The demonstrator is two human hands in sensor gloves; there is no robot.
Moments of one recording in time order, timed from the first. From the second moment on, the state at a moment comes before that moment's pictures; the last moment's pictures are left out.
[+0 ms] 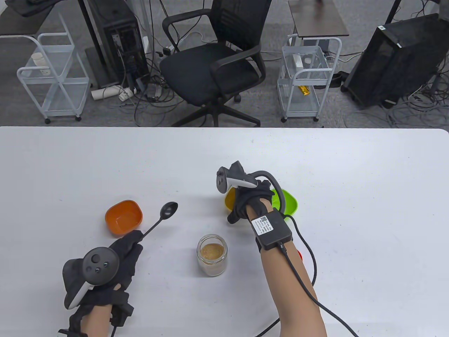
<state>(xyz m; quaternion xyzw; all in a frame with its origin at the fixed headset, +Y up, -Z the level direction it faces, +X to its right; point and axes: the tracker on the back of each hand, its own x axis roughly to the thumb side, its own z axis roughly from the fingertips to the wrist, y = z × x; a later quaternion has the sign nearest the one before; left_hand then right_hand) -0.291 -0.664 -0.241 0.02 -0.03 0.20 0.98 0.024 -0.695 -0.462 -0.10 -0.26 -0.95 0.13</state>
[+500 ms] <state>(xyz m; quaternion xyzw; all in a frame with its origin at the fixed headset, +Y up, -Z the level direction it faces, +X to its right) -0.290 -0.666 -0.244 0.00 -0.03 0.20 0.98 0.041 -0.639 -0.420 -0.12 -0.19 -0.97 0.10</state>
